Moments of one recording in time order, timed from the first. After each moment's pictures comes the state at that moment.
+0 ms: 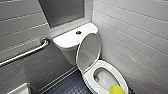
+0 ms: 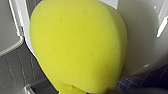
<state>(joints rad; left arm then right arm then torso) 1.55 2.77 -2.13 1.43 -0.11 -1.33 -0.77 2.17 -1.37 -0.63 -0.05 1.40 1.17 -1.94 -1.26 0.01</state>
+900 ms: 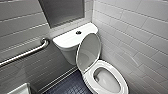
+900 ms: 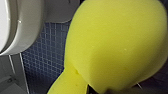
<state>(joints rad) 1.53 2.71 -2.13 1.43 -0.17 -1.31 -1.04 1.95 -1.33 -0.66 -0.09 1.40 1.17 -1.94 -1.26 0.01</state>
